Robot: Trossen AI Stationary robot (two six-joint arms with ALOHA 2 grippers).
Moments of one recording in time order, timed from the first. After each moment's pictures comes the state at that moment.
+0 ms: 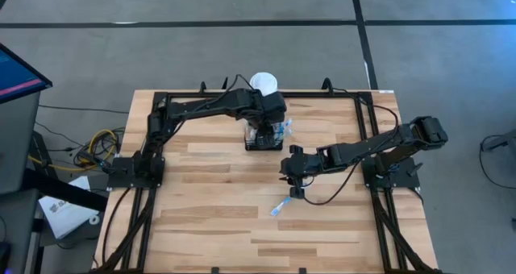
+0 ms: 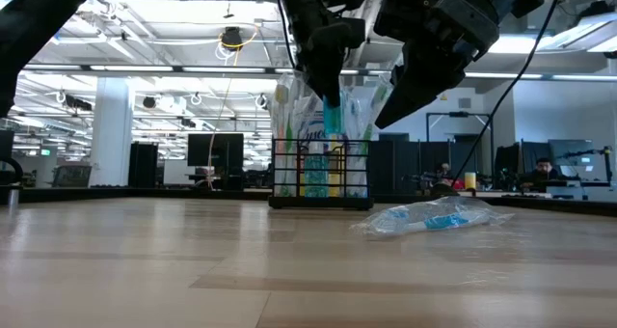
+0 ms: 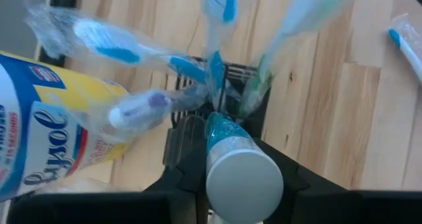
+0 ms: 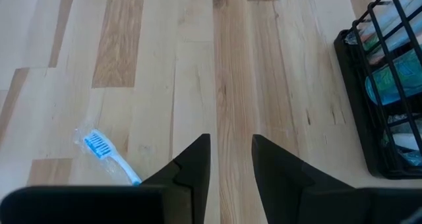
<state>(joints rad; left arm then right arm) 0.22 2.10 2.04 -1.09 -0.11 0.07 0.18 1.51 0.89 -0.24 0.13 0.15</state>
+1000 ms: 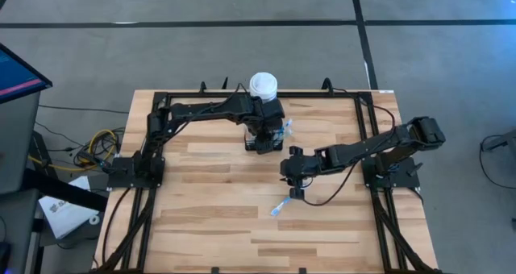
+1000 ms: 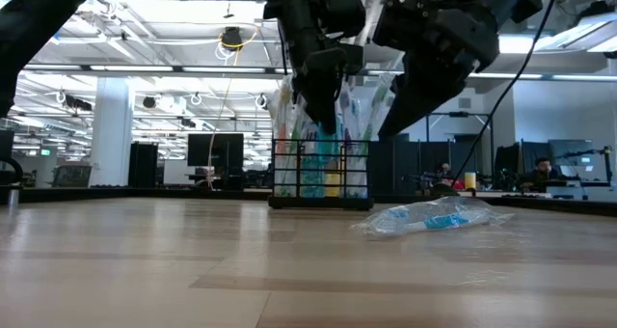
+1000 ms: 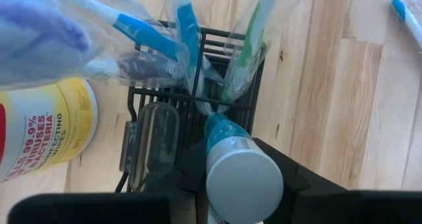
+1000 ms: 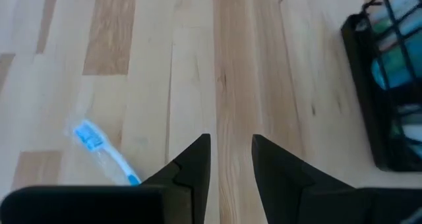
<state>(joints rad) 0.23 2.09 1.87 -0.98 -0.02 0.07 0.18 1.54 0.89 -0.25 0.13 0.15</state>
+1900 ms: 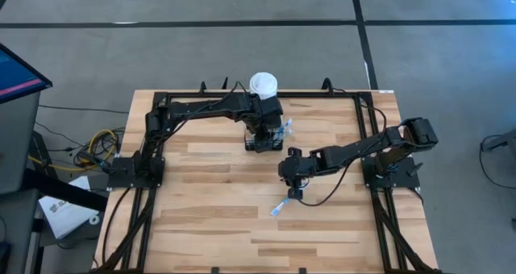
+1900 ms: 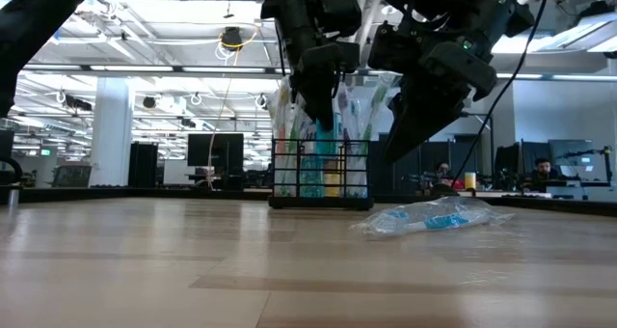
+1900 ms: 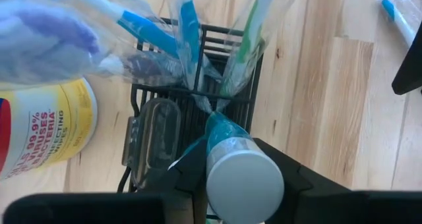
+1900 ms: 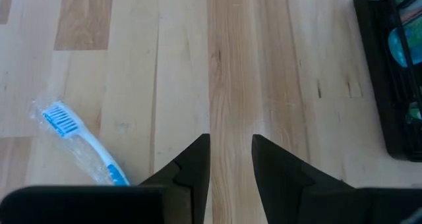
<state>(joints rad) 0.25 2.08 1.87 -0.99 0.02 0.09 0.16 1.61 0.89 -0.25 0.13 0.14</state>
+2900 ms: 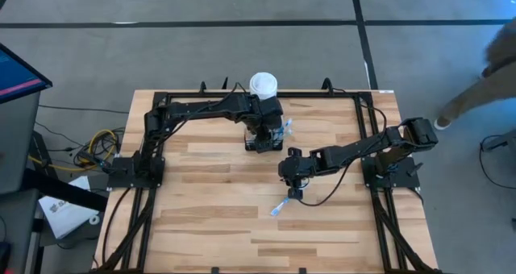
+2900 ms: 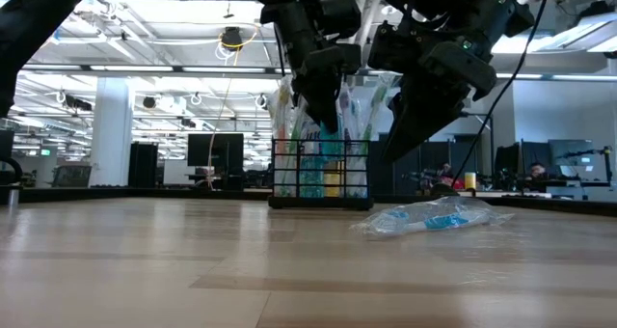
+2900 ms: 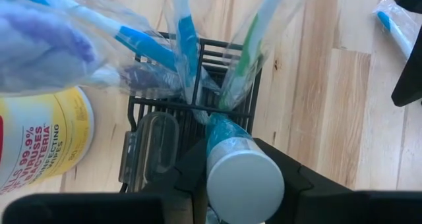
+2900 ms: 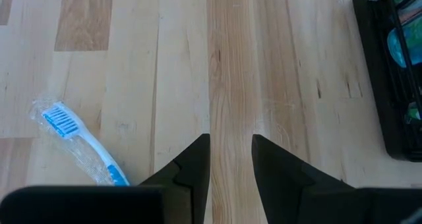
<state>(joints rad) 0.26 2.07 1.82 -0.92 0.02 0.10 0.16 1.61 0.89 -0.25 0.13 0.14</state>
